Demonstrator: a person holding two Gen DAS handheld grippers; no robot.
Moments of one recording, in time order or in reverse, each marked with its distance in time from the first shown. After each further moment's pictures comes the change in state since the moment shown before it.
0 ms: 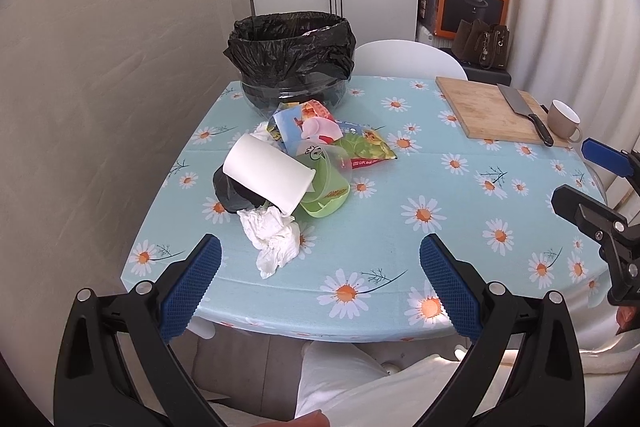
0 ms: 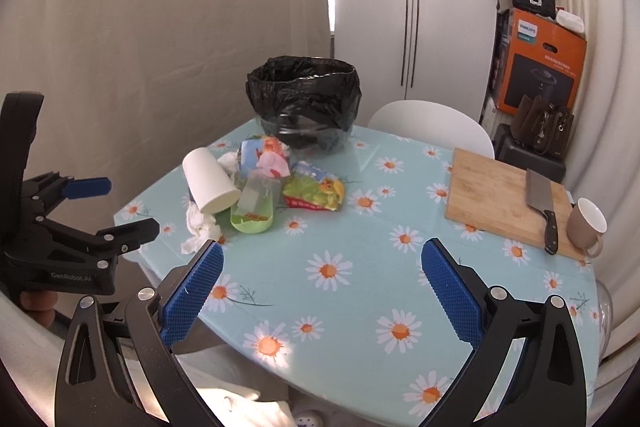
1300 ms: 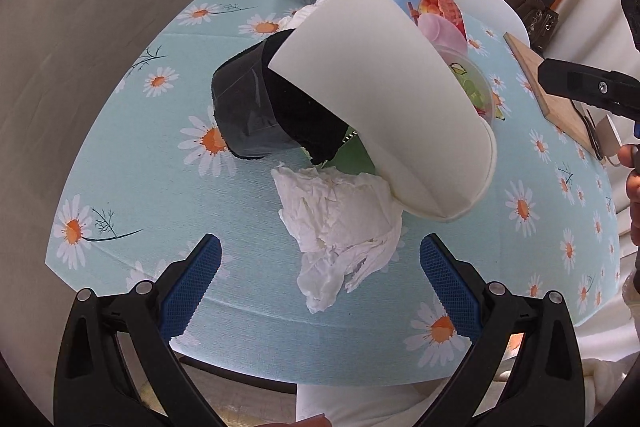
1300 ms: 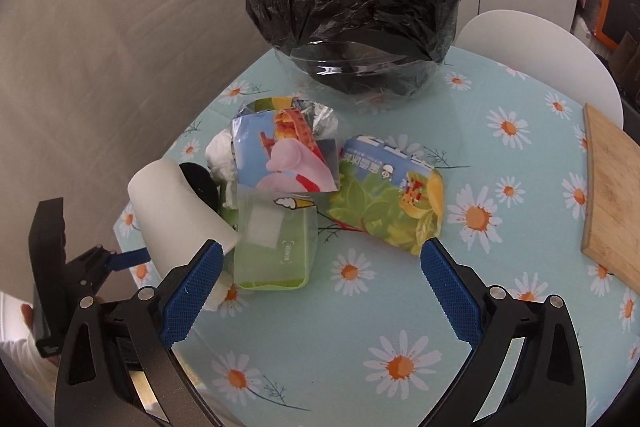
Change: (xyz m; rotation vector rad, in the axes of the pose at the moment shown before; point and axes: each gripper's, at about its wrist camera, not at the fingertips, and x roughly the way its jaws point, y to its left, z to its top) left arm 0.181 0.094 -0.015 -0.197 0.329 -0.134; right arm 0.243 0.028 0.080 0.037 0.425 0.245
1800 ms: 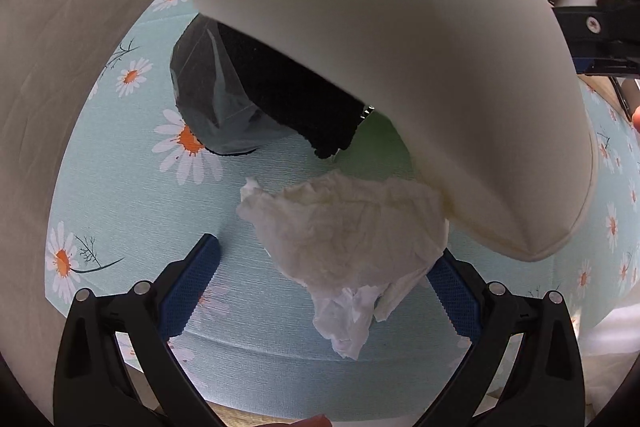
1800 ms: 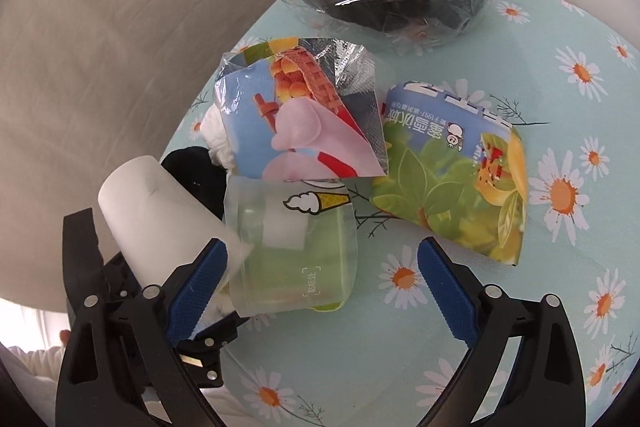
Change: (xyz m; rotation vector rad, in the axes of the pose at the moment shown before) left arm 0.041 -0.012 0.003 0.124 0.093 0.103; right arm 0.071 -0.002 0.012 0.084 0.173 0.140
